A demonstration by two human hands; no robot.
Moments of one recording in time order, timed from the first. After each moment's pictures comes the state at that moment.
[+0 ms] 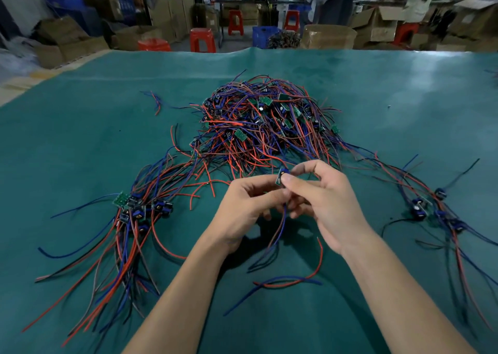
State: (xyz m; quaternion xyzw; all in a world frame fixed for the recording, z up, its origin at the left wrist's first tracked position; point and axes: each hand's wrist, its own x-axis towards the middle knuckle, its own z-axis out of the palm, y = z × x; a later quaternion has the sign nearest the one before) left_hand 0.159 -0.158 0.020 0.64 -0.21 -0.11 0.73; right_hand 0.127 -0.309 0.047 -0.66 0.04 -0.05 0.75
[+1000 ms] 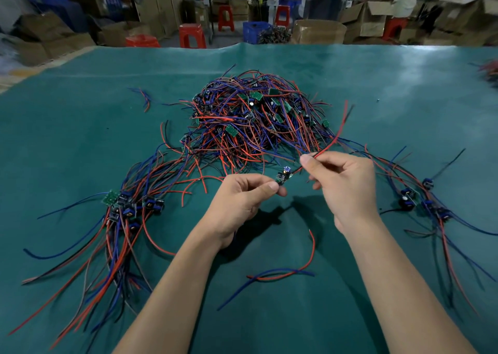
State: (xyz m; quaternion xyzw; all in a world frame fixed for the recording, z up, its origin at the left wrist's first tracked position) left_hand 0.163 -0.161 0.016 0.65 -0.18 -0.15 0.72; right_hand 0.145 -0.344 0.031 -0.74 0.07 -0.28 0.60
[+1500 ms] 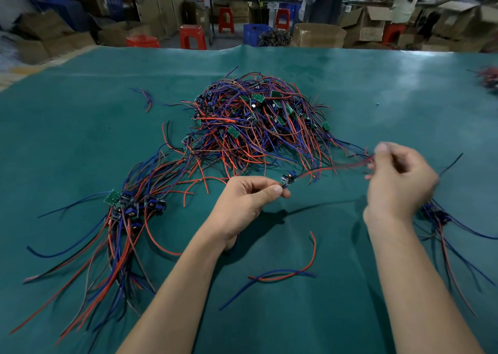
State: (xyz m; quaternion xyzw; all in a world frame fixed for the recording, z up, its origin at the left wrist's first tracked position) left_hand 0.160 -0.161 0.017 0.67 -0.18 -0.13 0.71; right_hand 0.146 -0.393 0.035 -0.60 0.23 -0.50 0.58
